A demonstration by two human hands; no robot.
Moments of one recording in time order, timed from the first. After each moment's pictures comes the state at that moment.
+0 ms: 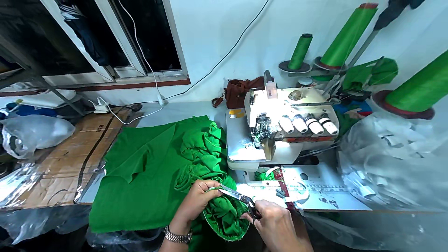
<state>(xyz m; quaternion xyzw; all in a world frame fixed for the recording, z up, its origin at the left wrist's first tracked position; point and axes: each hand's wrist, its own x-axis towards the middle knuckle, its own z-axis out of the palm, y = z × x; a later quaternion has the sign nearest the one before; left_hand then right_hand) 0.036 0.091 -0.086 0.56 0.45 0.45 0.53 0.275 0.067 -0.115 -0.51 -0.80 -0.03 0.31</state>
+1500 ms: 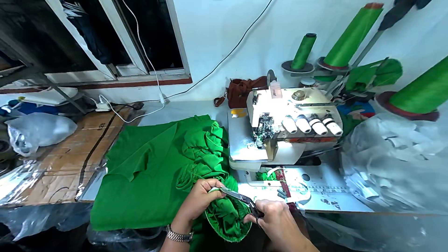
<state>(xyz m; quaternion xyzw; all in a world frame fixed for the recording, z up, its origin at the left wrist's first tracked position) 0.036 0.092 -0.089 0.56 0.43 0.46 0.54 0.287 0.078 -0.110 -0.47 -0.84 0.09 0.26</state>
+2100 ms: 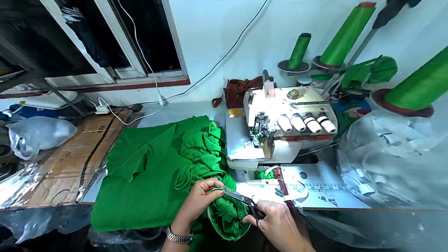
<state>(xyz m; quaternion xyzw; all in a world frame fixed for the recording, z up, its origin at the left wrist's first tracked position) 0.037 0.091 -0.097 0.60 0.41 0.47 0.50 0.292 0.071 -0.126 -0.49 -0.81 0.07 0.32</state>
